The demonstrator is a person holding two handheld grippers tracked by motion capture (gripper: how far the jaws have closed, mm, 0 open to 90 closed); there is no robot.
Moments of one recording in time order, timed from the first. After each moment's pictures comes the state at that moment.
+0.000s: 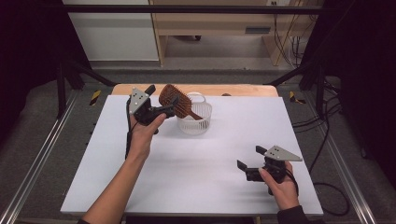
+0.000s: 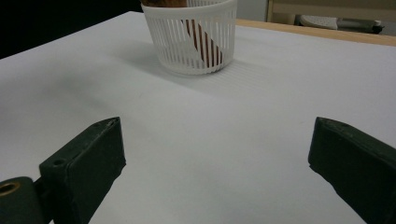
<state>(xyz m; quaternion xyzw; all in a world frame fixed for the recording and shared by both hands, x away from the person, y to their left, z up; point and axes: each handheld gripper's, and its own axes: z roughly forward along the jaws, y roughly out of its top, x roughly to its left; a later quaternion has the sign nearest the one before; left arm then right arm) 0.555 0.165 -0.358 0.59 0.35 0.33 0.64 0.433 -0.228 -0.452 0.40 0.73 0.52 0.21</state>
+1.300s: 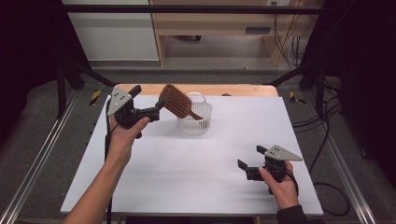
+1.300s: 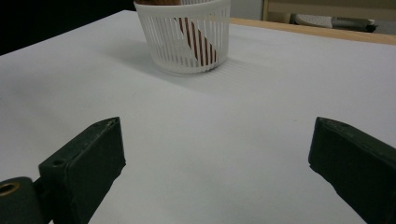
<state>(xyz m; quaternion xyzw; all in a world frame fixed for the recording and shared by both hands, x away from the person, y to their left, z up) 0.521 0.201 -0.325 0.62 0.35 0.33 0.63 0.435 -0.230 -0.454 0.40 0.73 0.52 0.21</state>
